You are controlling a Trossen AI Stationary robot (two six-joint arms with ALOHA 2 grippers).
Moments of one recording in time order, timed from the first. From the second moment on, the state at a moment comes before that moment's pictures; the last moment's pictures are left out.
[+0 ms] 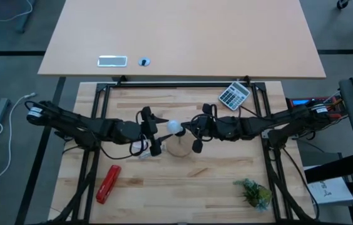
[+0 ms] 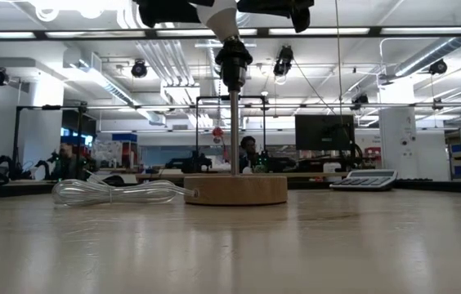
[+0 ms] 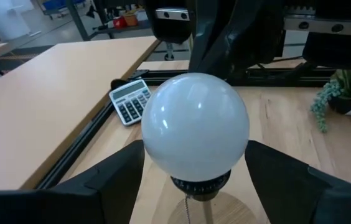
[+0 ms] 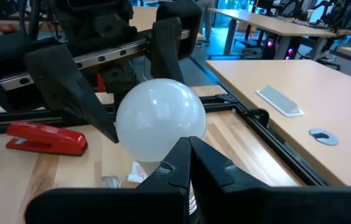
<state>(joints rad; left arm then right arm) -0.23 1.26 0.98 -0.07 -0.54 -0.04 0.15 1.39 1.01 0.19 0.41 0.03</state>
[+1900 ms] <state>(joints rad) -0.26 1.31 0.84 -0.96 -0.43 -1.00 0.16 1.39 1.01 -0.04 0.36 0.16</state>
